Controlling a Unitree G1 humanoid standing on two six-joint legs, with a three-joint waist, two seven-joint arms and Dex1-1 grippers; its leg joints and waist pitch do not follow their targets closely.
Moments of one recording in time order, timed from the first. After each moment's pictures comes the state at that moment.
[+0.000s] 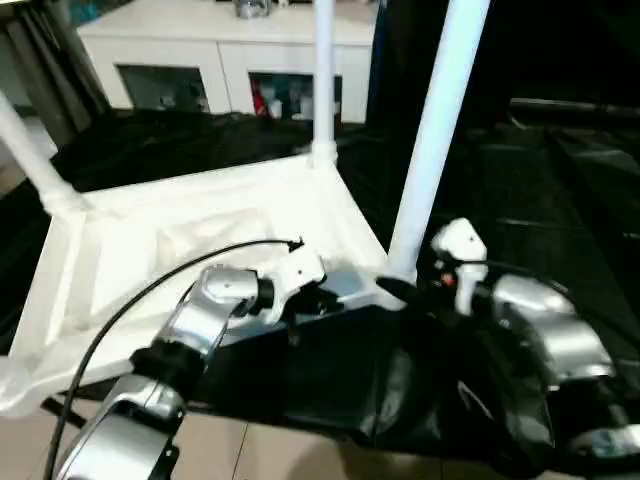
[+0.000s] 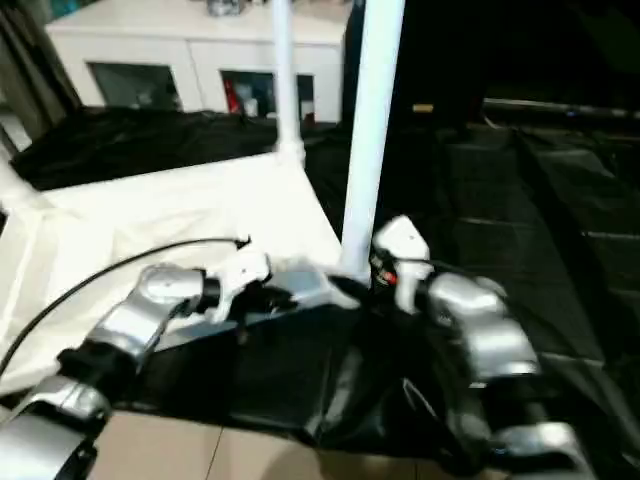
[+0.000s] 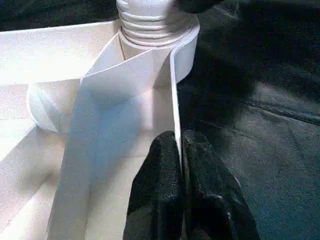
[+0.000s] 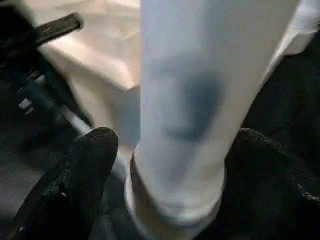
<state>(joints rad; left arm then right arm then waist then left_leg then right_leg) -0.61 0.27 -0.28 0.67 0.06 -0.01 -1.09 -0.43 -0.44 0.09 0.39 0.17 0.19 0.96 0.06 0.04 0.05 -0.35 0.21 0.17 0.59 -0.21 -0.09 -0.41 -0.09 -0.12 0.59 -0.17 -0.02</state>
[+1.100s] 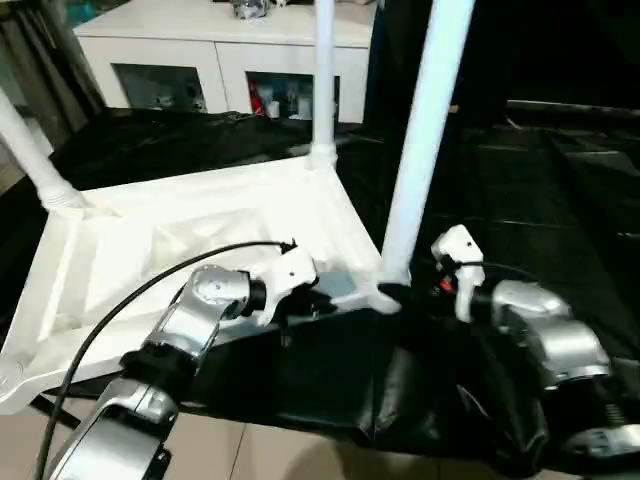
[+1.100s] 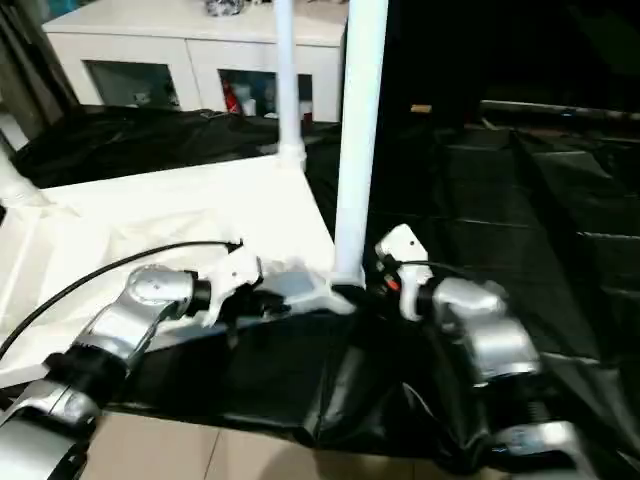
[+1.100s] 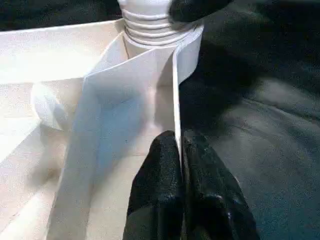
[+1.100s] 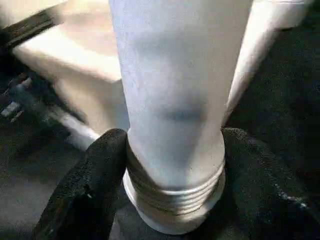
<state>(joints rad) -0.65 0.23 -0.27 0.73 0.09 0.00 -0.97 -0.44 -0.29 0.04 0.46 0.17 0.24 0.73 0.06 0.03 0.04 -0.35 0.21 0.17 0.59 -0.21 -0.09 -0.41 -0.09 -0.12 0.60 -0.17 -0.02</state>
